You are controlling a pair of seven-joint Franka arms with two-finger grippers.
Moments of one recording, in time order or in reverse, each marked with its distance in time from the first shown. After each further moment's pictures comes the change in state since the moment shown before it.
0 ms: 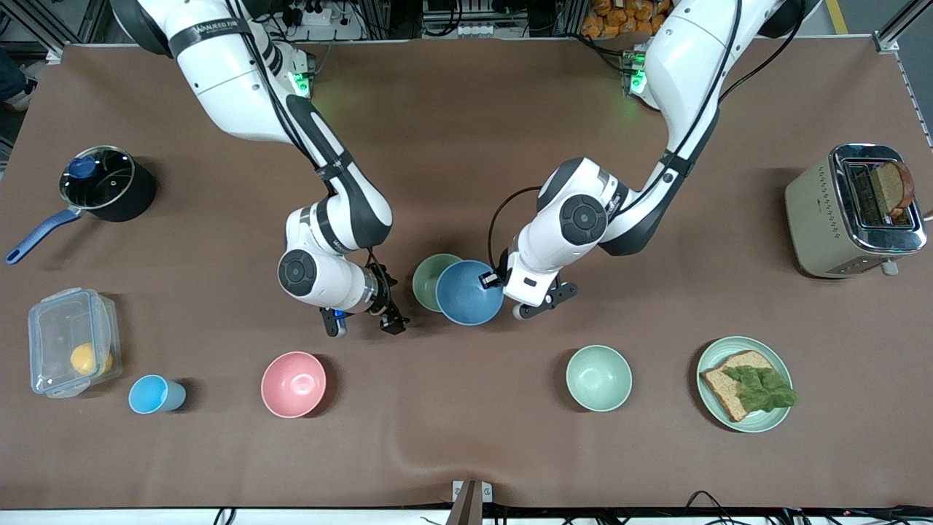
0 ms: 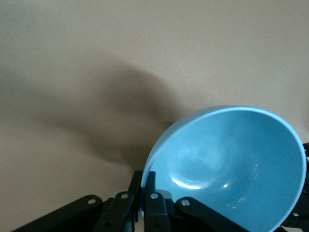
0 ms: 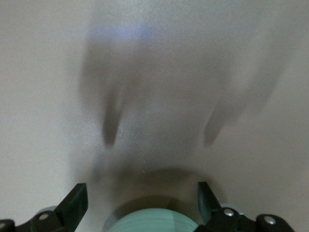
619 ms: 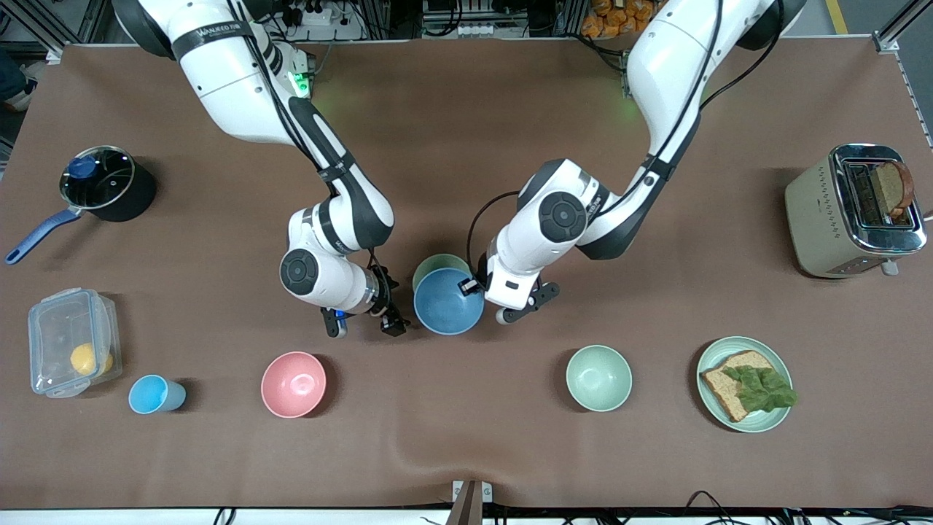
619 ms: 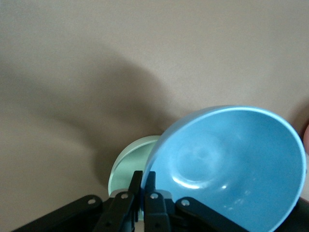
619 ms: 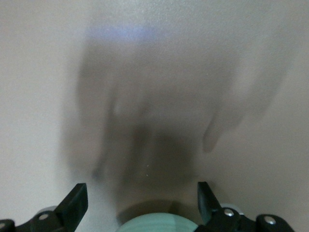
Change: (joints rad) left arm -0.098 0.068 0.056 0.143 0.000 0.000 -0.118; right arm 0.002 0.005 -0.001 -0.006 0.001 0.021 0.006
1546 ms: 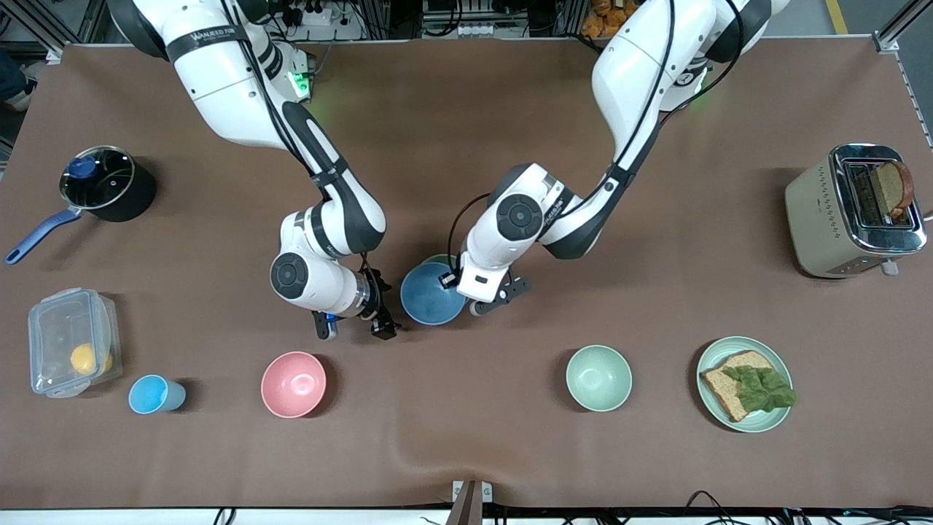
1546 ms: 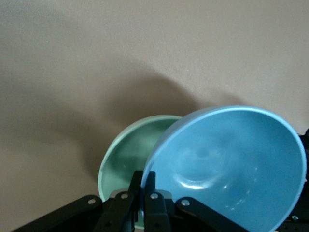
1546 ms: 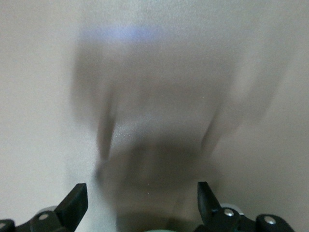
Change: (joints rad) left arm -0.108 0.083 0.050 0.036 0.012 0.011 -0.046; right arm -0.019 0.000 -0.004 -0.011 0.001 0.007 0.003
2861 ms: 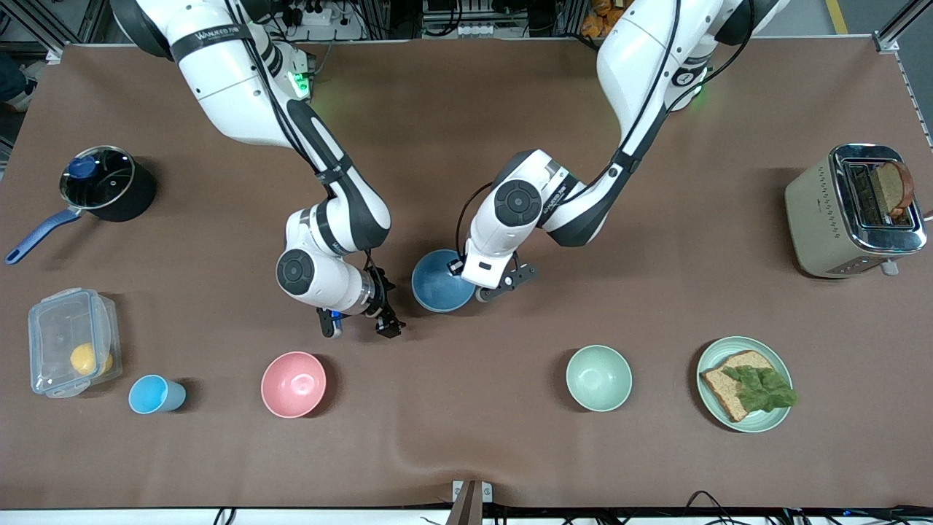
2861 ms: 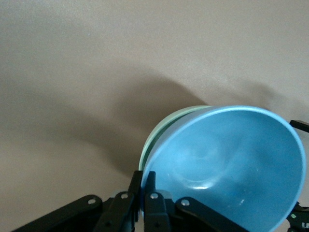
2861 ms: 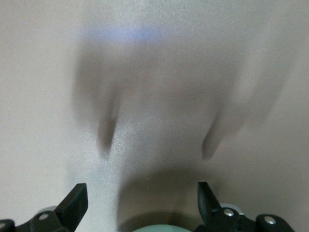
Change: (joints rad) left arm 0.001 -0.081 0.006 -0.117 0.030 -0.030 -0.007; right arm 0.011 0.000 0.002 -0.008 0.000 0.022 0.000
